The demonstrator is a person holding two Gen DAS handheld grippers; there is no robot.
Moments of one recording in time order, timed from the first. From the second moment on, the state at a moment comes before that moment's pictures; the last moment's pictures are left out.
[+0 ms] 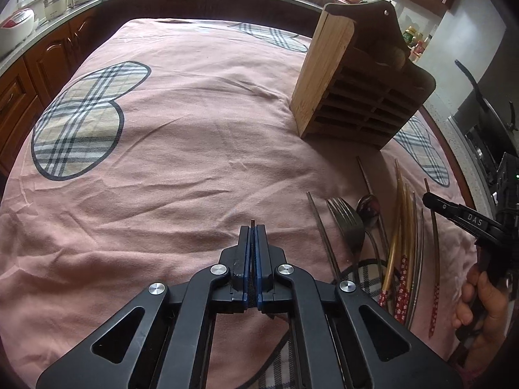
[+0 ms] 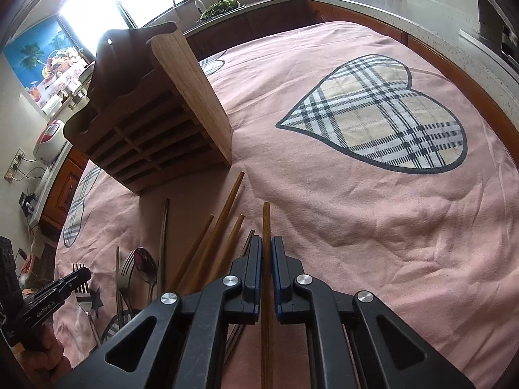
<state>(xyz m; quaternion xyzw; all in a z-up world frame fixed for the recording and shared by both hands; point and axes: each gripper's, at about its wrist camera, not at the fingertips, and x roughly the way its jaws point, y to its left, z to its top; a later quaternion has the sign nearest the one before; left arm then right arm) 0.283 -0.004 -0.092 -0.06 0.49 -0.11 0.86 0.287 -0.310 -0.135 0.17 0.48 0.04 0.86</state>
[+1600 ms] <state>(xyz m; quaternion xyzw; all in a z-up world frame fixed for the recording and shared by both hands) 0.320 -0.015 0.120 -0.04 0.18 -0.10 0.98 0.314 -0.307 0.085 0.20 0.12 0.08 0.97</state>
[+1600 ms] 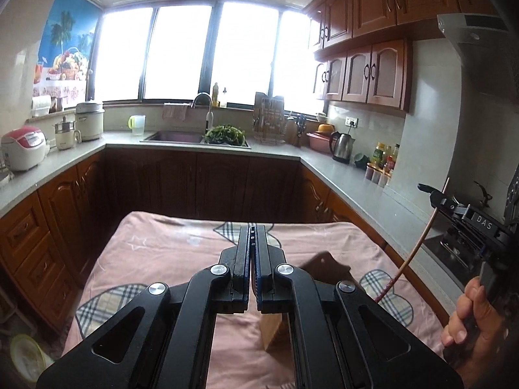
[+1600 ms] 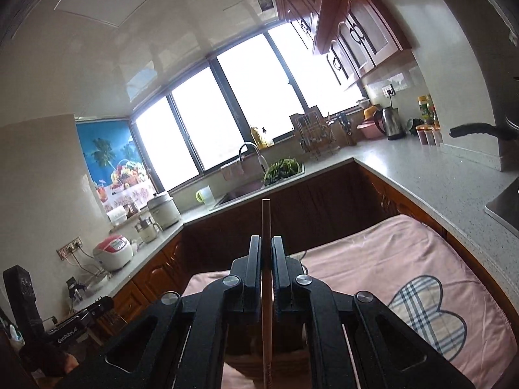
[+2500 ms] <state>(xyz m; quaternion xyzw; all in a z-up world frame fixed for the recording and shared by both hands) 0.416 -0.084 0.023 0.04 0.23 -0.06 0.97 0.404 -0.290 -0.027 0.16 0.20 0.06 0.96</state>
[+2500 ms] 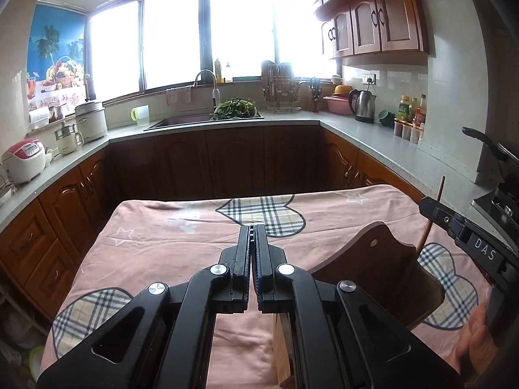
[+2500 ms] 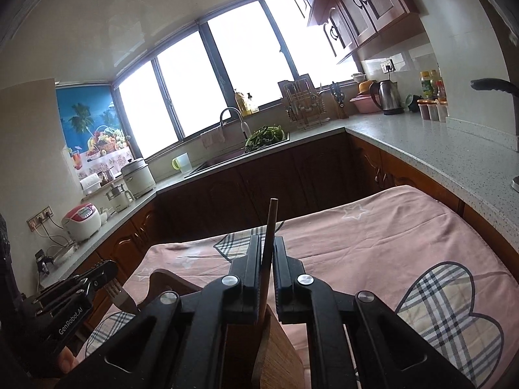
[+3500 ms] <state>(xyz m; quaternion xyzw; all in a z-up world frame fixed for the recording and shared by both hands) 0.382 -0.079 0.030 0.02 0.24 -0.07 0.97 0.371 -0.316 -0.022 0.22 0.22 0.08 0.95</state>
